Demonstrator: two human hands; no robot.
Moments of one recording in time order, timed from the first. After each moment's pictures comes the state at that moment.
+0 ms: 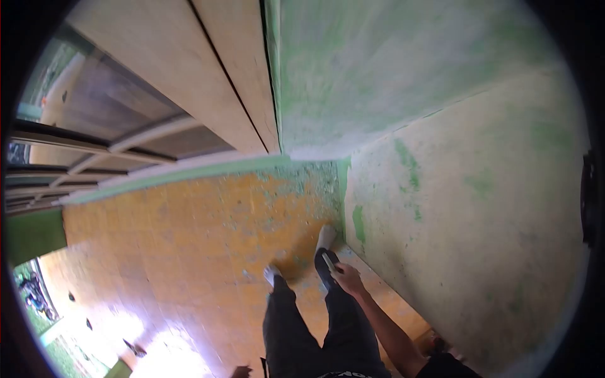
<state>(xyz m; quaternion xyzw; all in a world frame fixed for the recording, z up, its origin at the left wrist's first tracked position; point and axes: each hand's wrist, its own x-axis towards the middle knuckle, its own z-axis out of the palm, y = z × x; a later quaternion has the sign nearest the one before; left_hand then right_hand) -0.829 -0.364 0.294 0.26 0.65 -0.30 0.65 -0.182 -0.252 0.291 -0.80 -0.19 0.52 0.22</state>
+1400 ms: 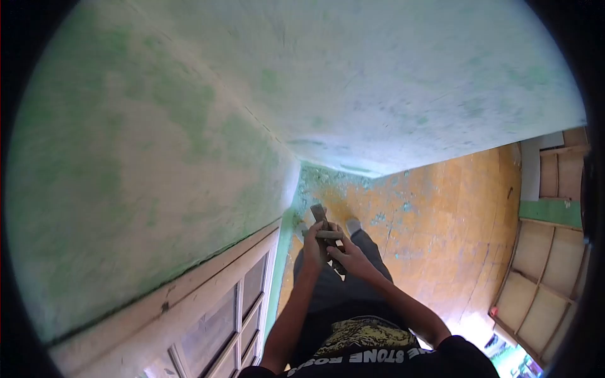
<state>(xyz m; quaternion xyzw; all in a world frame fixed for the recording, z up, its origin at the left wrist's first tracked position) -0.207 0.055 0.507 0.34 0.30 -0.29 0.84 -0.272 -0.064 0.531 -0.65 0.21 0.28 0.68</state>
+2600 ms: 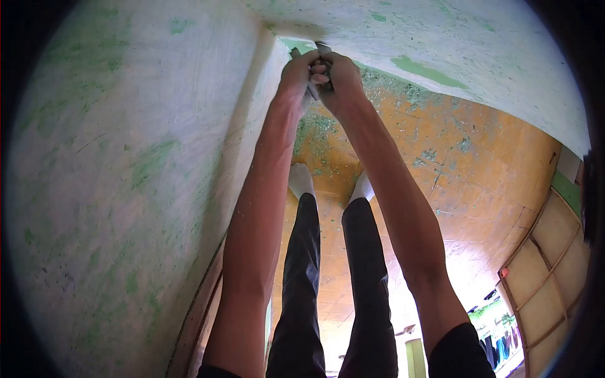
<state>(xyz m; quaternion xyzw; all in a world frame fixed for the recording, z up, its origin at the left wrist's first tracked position) 0.026 0.065 0.030 0.41 0.27 -0.40 0.78 -0.003 -0.017 0.036 -0.15 0.42 0.03 0.89</state>
